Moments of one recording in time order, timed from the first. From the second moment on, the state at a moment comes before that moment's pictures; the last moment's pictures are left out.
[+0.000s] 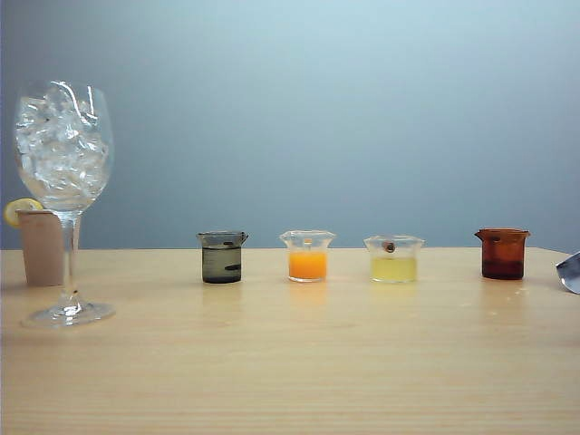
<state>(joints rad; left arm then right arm) -0.10 0.01 0.01 -0.06 0.11 -0.26 0.09 0.21 0.01 0.01 0.00 0.18</state>
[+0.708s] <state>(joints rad) 0.08 0.00 0.01 -0.06 0.10 -0.26 -0.02 0.00 0.00 0.00 0.00 0.18</state>
